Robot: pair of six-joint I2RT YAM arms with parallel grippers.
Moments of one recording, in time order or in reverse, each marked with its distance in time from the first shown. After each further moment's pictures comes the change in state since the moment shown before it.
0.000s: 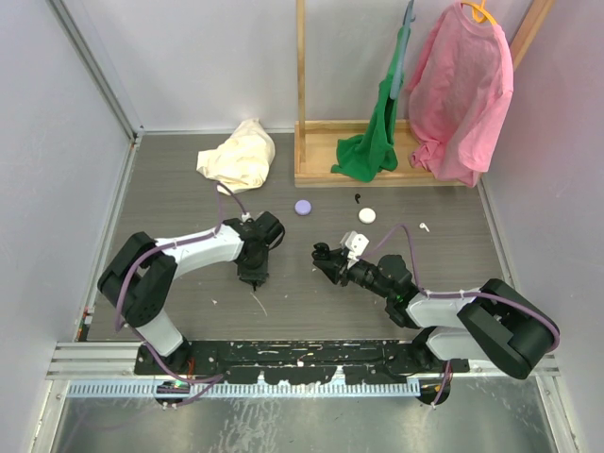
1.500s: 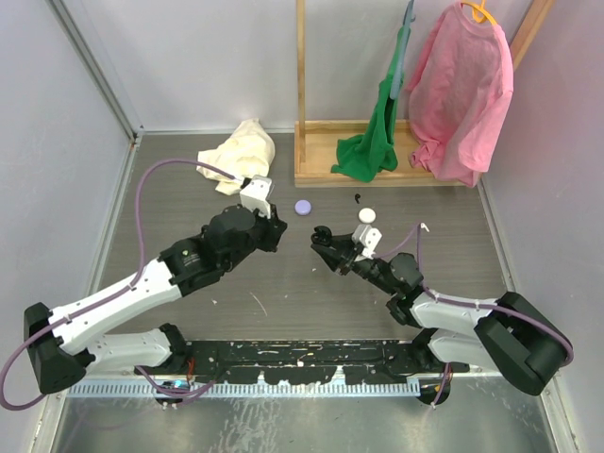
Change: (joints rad) left arm -0.222 -0.552 0.028 0.402 -0.243 0.304; right arm 0.002 -0.118 0.042 0.077 0.008 0.020
